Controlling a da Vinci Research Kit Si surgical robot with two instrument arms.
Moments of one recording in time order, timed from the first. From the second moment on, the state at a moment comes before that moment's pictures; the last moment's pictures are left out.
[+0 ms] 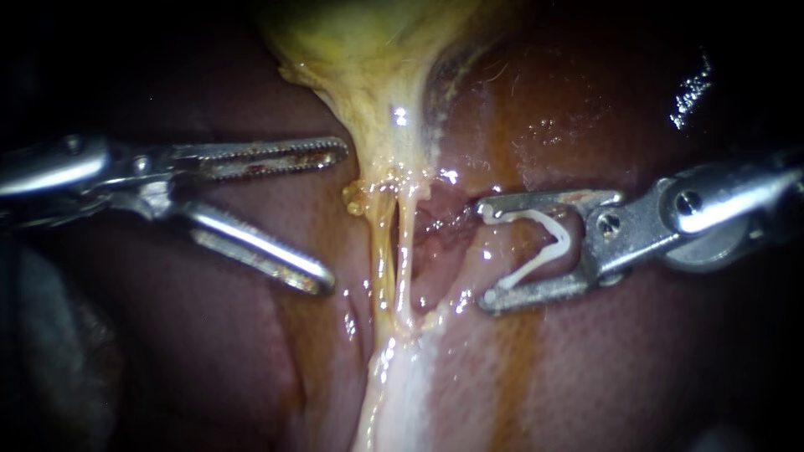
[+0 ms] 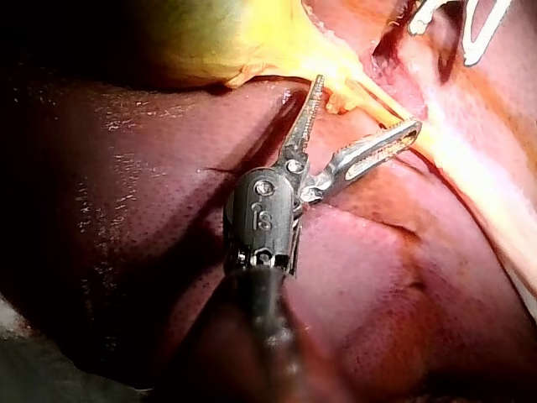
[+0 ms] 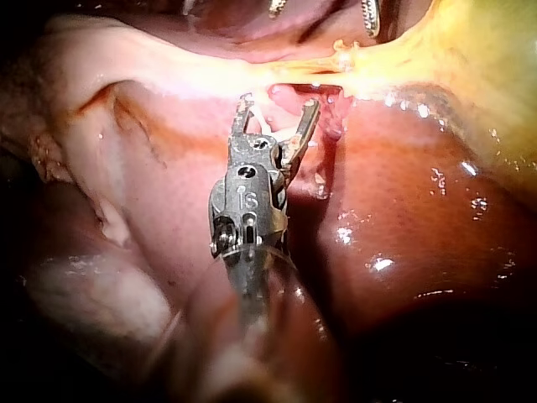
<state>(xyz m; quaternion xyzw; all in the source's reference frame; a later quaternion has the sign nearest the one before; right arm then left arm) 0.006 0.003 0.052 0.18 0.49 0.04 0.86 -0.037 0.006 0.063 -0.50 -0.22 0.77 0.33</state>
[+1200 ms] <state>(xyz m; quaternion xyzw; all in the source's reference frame) 0.006 0.003 0.052 0.18 0.48 0.04 0.86 -0.036 0.007 0.067 -0.46 -0.26 0.75 0.40</state>
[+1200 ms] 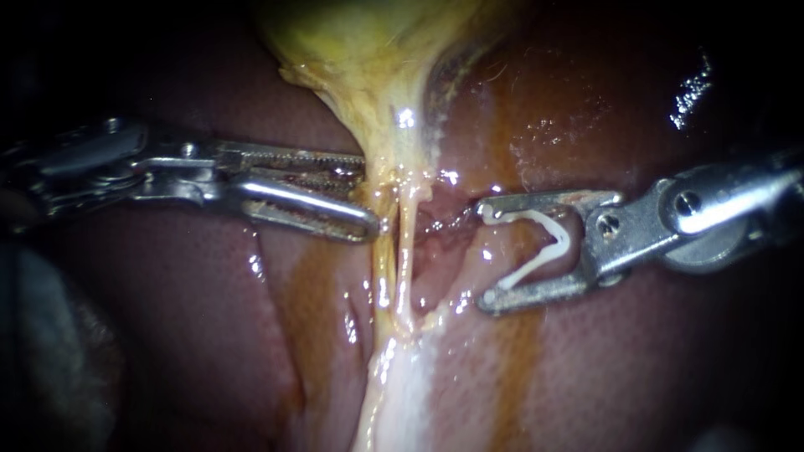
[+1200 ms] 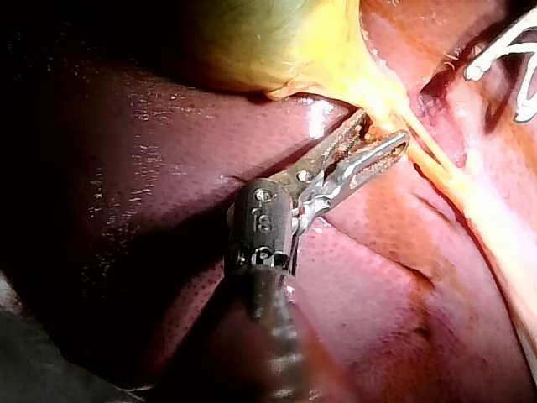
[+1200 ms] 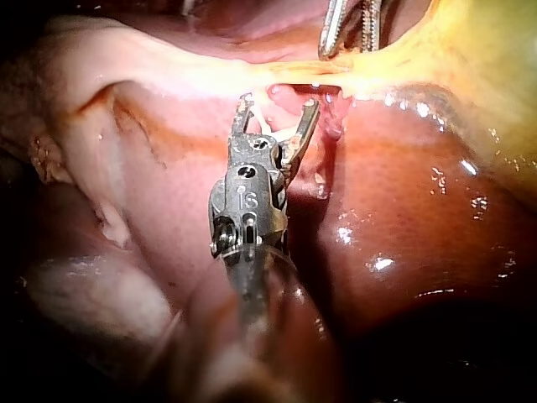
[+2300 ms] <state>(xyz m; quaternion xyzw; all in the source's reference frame) 0.006 0.003 0.052 0.18 0.49 0.04 0.86 -0.034 0.008 0.060 -0.41 -0.32 0.73 0.44</state>
